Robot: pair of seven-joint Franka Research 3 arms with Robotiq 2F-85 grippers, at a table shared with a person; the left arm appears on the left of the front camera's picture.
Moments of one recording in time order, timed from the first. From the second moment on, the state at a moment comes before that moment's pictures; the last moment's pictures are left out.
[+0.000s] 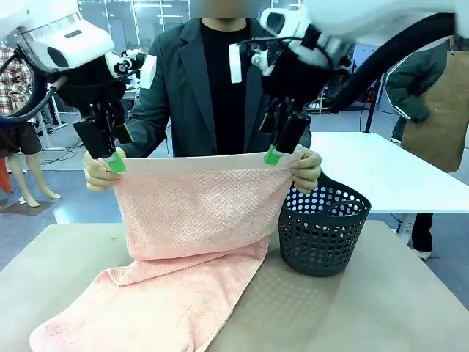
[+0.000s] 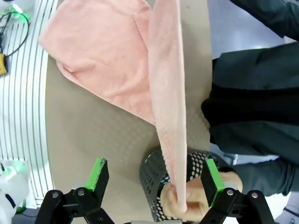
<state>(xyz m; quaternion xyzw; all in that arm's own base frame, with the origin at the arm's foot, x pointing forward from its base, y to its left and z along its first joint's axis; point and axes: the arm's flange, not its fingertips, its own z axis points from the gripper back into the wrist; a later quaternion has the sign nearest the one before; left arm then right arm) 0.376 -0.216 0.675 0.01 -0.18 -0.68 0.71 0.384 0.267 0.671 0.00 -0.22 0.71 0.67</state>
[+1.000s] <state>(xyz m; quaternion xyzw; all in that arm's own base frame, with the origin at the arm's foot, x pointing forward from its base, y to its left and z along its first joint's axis) 0.423 -0.249 0.633 0.04 -0.13 -0.71 0.70 0.423 0.297 0.615 -0.02 -0.14 0.74 0.66</state>
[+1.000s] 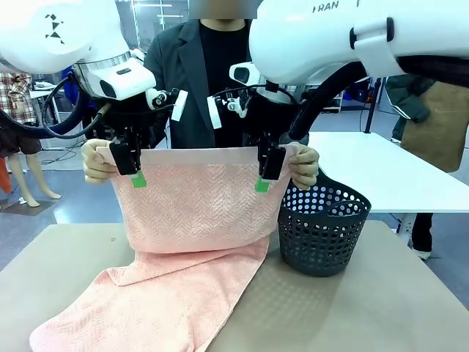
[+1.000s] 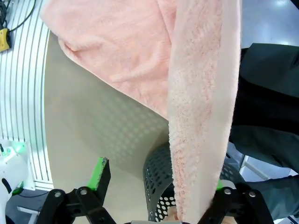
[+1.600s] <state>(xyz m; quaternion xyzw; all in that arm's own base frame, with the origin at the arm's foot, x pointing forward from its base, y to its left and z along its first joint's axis) 0.426 -0.244 0.632 0.04 -0.13 -0.70 0.70 0.426 0.295 0.619 -0.06 -0.13 0.71 0.69</state>
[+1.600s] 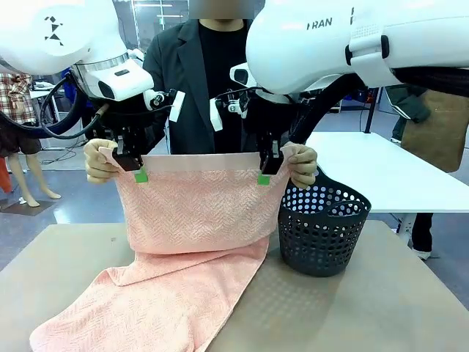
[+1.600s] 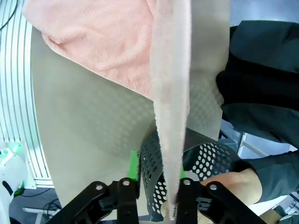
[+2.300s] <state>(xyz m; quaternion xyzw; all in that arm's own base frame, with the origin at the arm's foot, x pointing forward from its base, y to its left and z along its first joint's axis) 0.428 -0.242 0.633 0.04 -0.13 -0.69 0.71 0.427 0.294 0.624 -0.06 -0.15 0.68 0.71</state>
